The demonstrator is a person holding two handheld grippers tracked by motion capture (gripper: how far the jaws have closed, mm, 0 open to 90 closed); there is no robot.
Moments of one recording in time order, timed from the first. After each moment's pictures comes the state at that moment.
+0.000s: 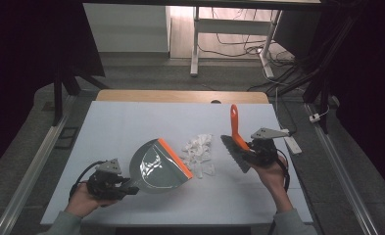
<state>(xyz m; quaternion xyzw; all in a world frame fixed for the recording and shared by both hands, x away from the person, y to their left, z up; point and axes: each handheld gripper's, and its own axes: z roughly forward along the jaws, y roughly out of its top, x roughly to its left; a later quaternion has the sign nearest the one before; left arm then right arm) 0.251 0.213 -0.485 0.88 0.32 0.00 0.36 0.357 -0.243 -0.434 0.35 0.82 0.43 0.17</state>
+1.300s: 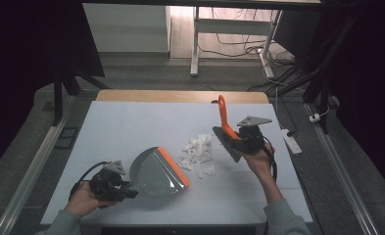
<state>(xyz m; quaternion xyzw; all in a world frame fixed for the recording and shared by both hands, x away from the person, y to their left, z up) 0.258 0.209 -0.493 0.89 0.33 -0.03 0.30 0.395 -0.214 -0.436 0.34 0.83 0.41 0.18</state>
